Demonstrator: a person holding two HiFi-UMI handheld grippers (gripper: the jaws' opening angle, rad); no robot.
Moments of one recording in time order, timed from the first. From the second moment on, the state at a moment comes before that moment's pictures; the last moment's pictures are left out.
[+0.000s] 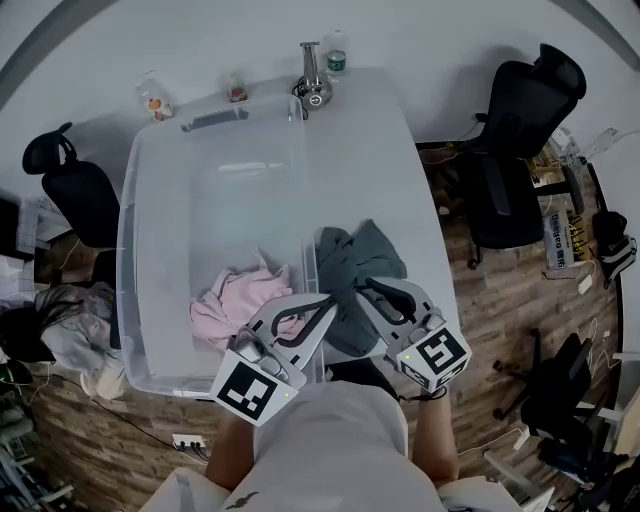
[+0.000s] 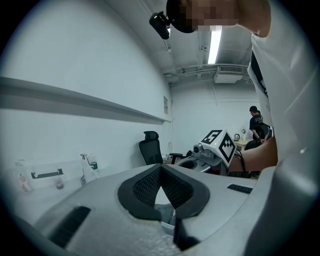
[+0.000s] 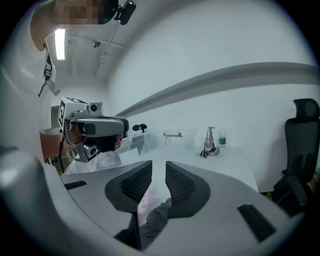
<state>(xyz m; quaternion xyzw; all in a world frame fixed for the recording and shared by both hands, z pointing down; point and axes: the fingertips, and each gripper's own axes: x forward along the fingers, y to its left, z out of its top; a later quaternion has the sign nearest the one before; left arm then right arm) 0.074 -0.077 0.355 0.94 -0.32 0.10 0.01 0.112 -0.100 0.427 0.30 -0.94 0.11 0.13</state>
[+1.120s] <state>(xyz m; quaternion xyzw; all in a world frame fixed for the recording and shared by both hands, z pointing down) 0.096 -0.089 0.380 0.95 -0.28 0.14 0.03 0.106 -0.102 0.608 0.29 -0.88 0.19 0.33</state>
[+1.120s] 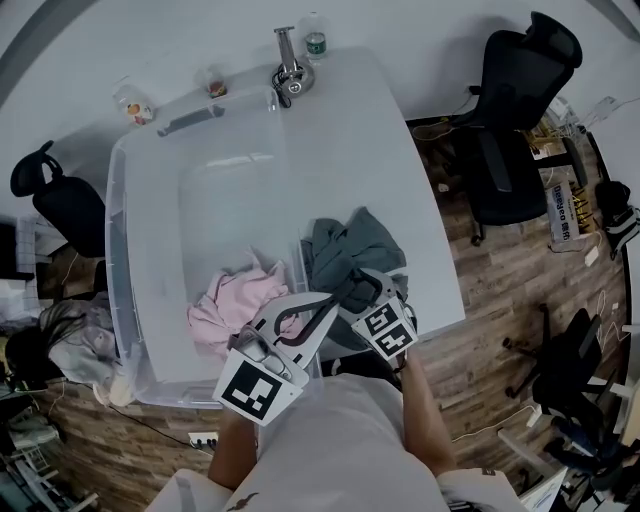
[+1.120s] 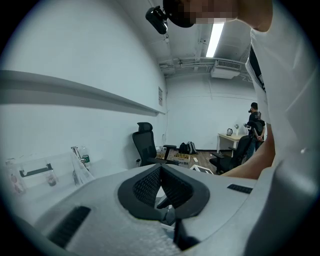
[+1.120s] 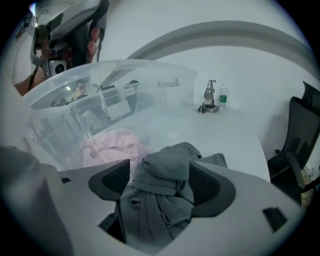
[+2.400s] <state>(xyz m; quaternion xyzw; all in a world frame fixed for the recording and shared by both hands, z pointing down) 0.103 -0.096 0.403 0.95 -0.25 0.19 0.05 0.091 -0.098 0.708 0.27 -0.85 0.25 0.38</state>
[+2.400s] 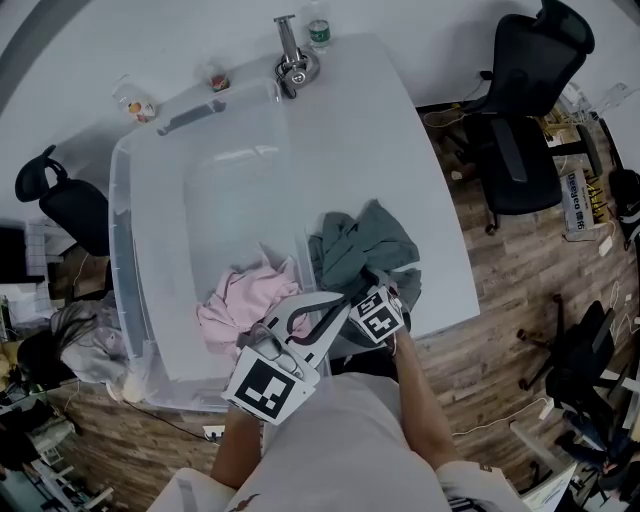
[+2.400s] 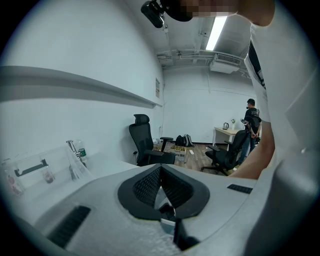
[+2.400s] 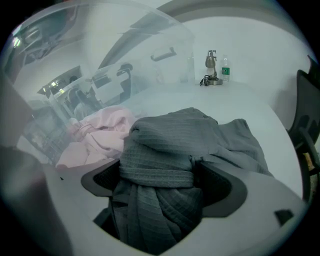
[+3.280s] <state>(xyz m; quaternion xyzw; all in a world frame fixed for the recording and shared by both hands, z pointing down) 0.100 -0.096 0.408 0.95 -0.26 0.19 0.05 0.088 -0.102 0.727 0.27 -0.83 0.22 0.44</state>
